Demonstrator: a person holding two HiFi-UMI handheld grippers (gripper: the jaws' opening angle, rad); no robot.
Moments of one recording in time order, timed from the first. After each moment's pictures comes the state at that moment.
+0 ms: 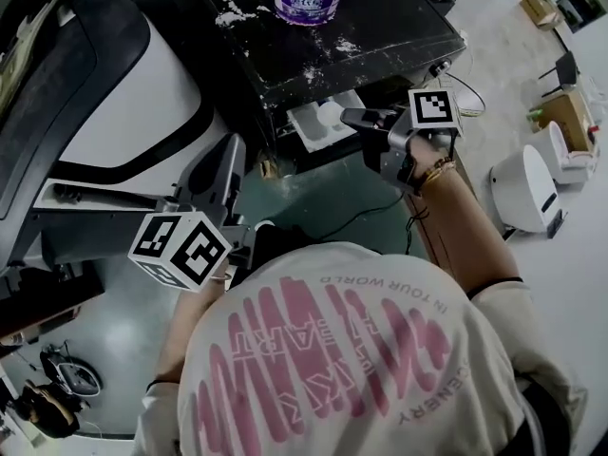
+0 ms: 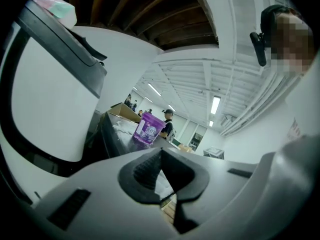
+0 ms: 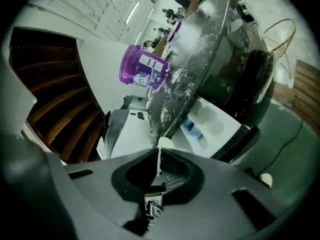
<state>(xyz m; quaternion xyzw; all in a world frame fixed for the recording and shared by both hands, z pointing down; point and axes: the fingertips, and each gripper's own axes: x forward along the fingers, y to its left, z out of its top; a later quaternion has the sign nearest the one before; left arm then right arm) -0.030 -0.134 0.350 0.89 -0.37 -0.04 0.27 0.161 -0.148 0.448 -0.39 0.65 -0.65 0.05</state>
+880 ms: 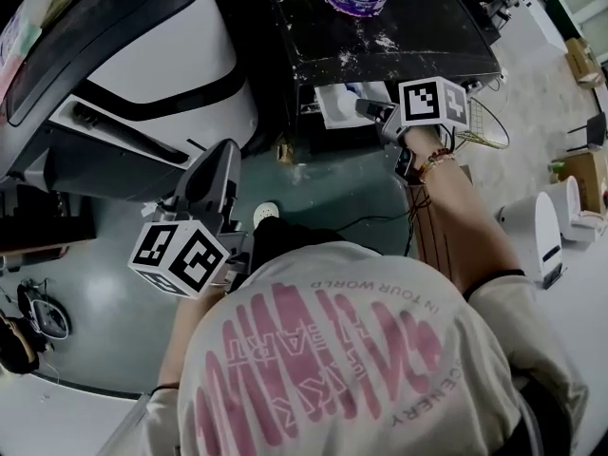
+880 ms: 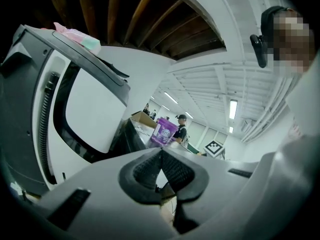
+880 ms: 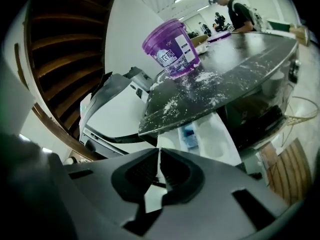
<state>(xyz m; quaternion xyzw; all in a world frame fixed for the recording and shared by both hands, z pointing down) -0.078 -0.058 0.360 0.83 -0.49 -0.06 0.27 0.142 -0.148 0.471 -0.41 0.74 -0.51 -0.16</state>
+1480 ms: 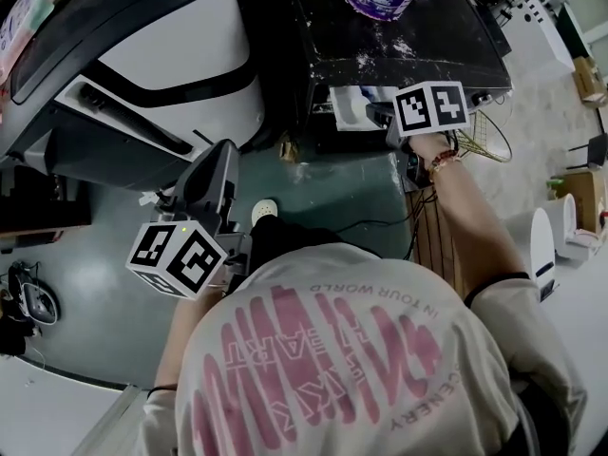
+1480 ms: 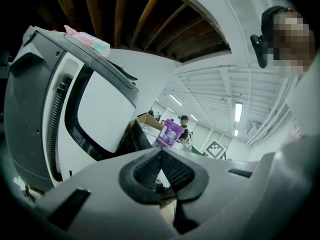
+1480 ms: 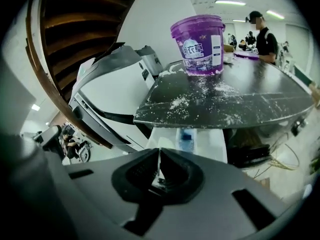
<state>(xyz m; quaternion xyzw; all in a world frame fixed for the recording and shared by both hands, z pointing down) -0.103 -0.053 0.369 0.81 -0.51 -0.07 0.28 0.135 -0.154 0.484 -0.40 0.77 -0.39 -0.32</state>
